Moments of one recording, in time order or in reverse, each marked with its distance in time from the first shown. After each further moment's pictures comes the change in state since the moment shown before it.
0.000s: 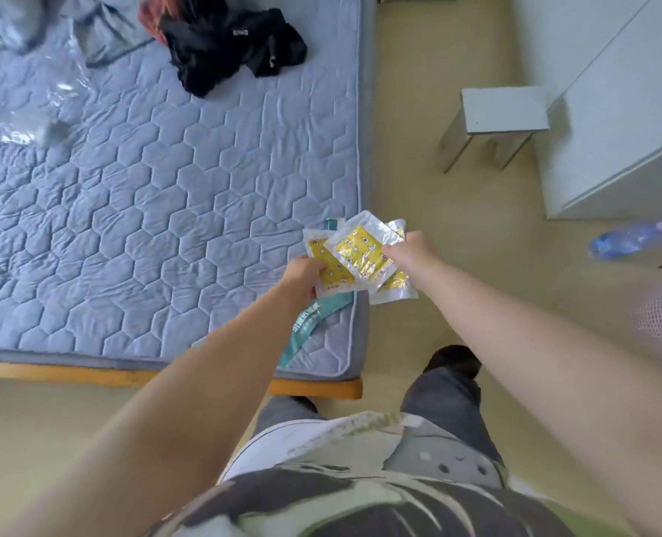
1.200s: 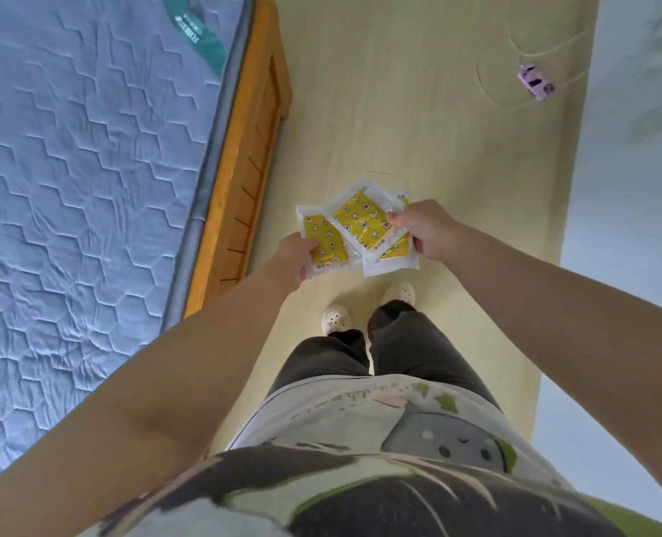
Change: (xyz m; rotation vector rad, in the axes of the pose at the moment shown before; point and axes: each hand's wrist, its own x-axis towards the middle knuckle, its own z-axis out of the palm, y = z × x) left_hand -0.121 -0.290 -0.643 1.236 -0.672 -0.042; right_hand -0.555 0.156 0.714 1.194 0.617 0.697
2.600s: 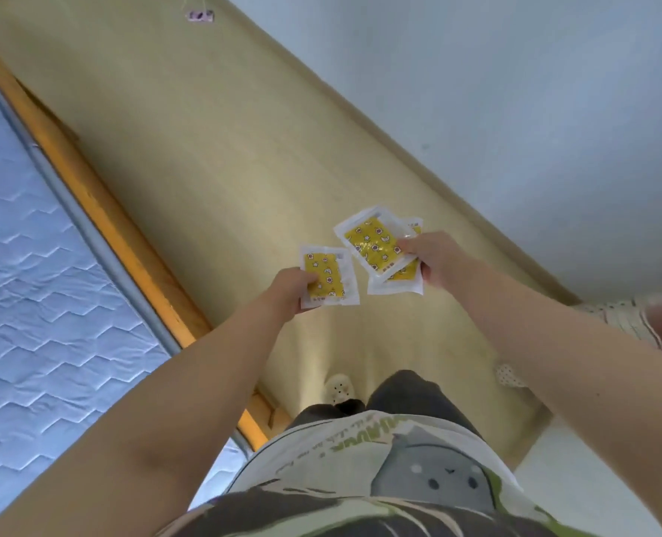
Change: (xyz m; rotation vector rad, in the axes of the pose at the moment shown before) left_hand -0.383 -0.738 -0.369 0.827 -0.512 0.159; right_hand -0.651 0.794 0.404 1.037 0.568 0.041
